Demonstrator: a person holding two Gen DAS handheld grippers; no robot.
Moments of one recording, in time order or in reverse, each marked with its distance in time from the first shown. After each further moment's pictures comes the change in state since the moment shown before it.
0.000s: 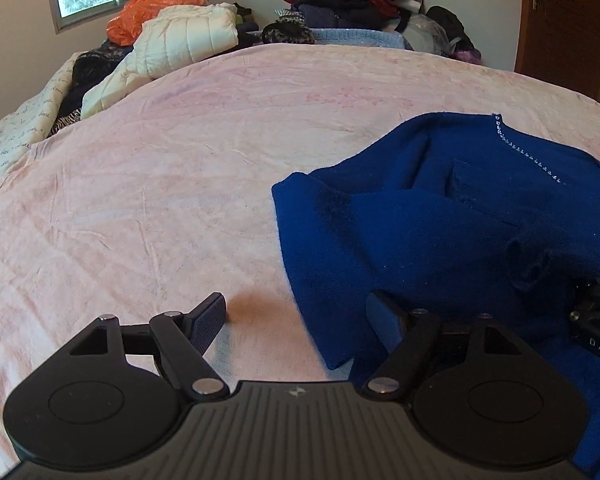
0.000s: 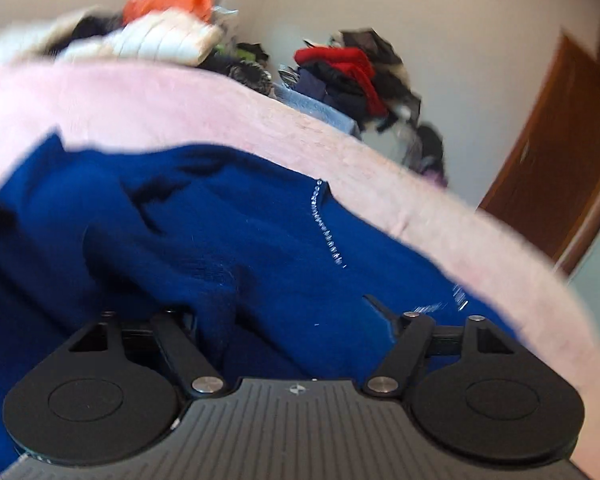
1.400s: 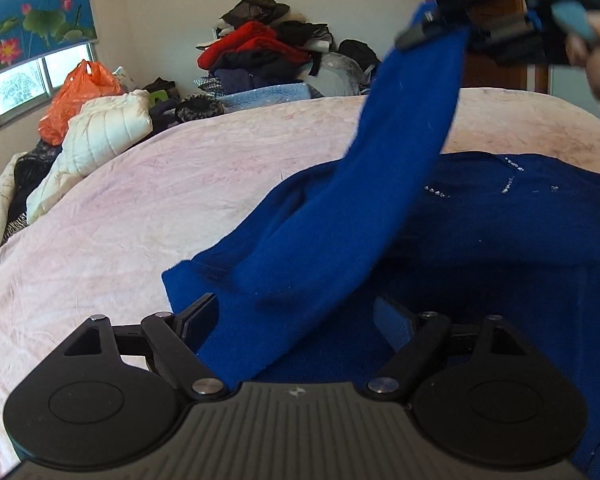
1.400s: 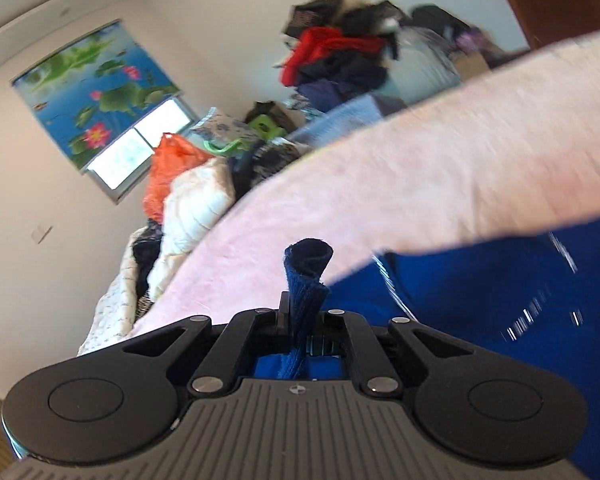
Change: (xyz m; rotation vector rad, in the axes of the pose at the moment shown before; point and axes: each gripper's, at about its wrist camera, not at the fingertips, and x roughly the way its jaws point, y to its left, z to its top) left arm -0.037 -0.081 0.007 0.219 -0.184 -0.097; right arm 0.028 -0.186 0.073 1.039 -0.061 0.626
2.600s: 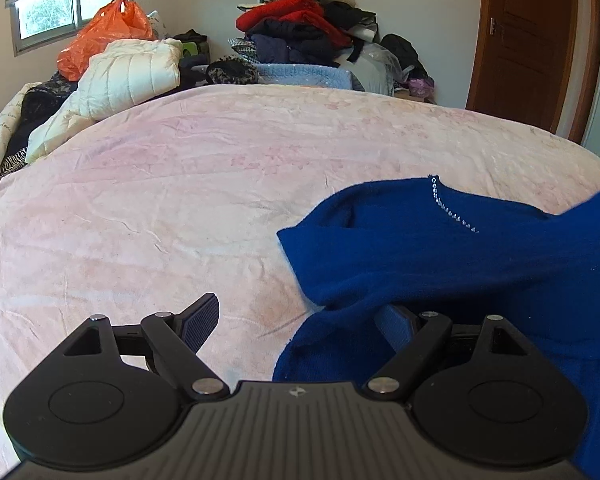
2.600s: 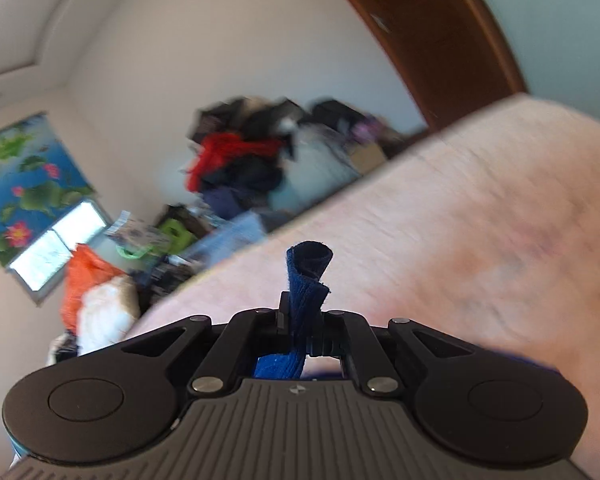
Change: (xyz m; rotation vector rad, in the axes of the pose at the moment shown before) left arm 0.045 0.056 0.030 -0.216 0.096 -0.049; right arm -0.085 -0.156 0.009 0.231 -0.252 -0.356
